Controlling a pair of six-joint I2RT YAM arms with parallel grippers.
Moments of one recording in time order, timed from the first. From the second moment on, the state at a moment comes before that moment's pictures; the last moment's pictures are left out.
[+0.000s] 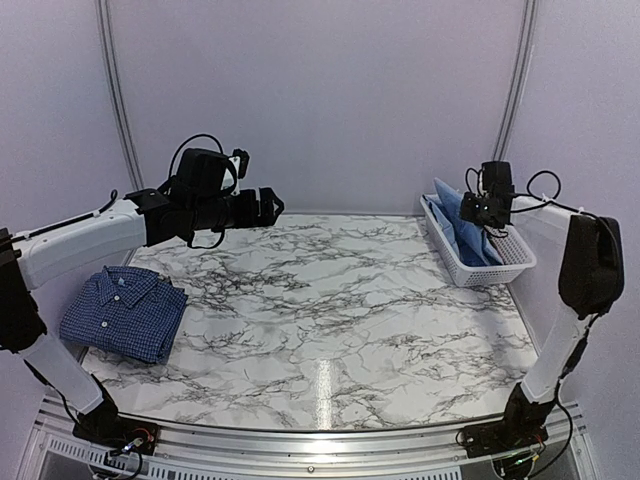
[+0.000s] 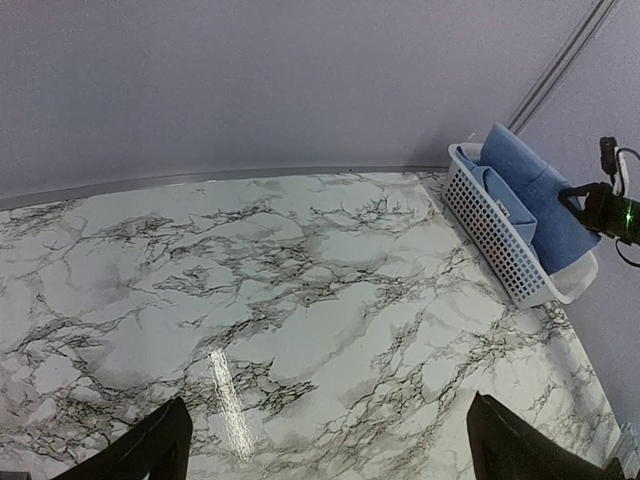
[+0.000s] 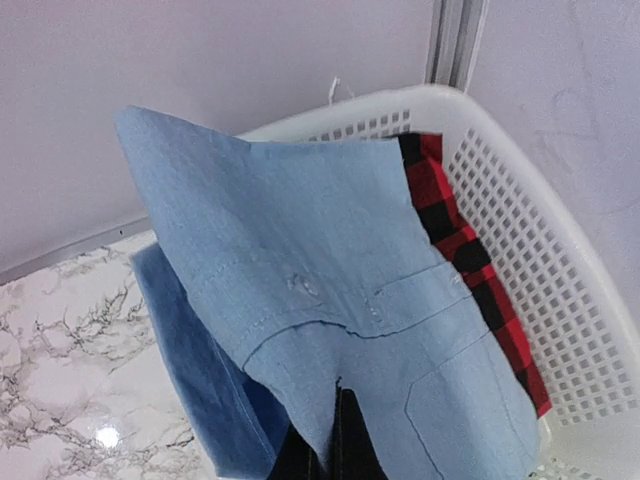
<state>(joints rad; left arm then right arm) -0.69 1.56 1.35 -0.26 -0.11 -0.43 0.03 1.80 1.41 -0.23 0.14 0.26</state>
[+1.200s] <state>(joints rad) -0.66 1.56 1.35 -0.26 -0.16 -0.45 0.74 1.63 1.98 -0.24 0.26 0.06</state>
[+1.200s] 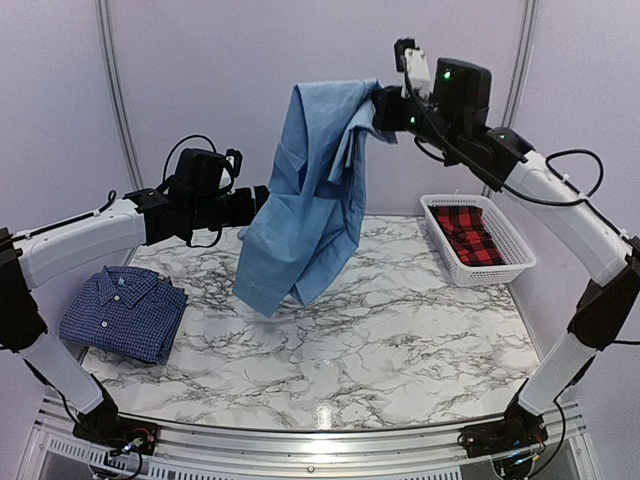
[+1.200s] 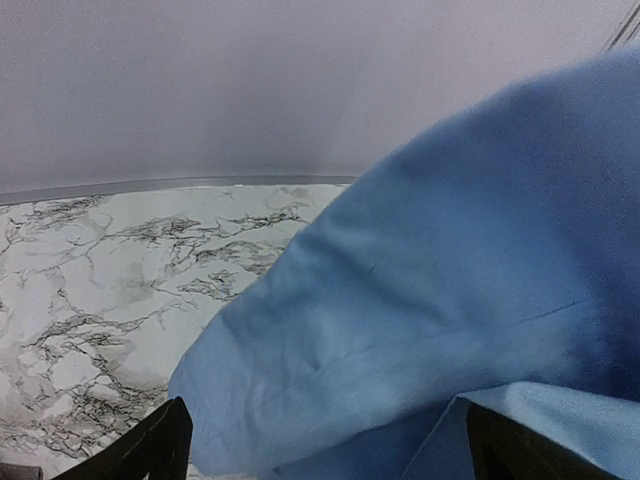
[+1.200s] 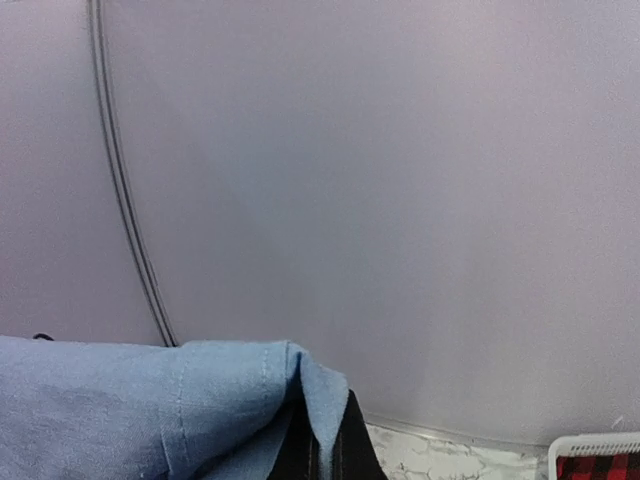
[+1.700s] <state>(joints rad) -0.65 1.56 1.17 -0.27 -0.06 -0.49 0.62 1.38 0.97 -0.39 0.22 0.29</state>
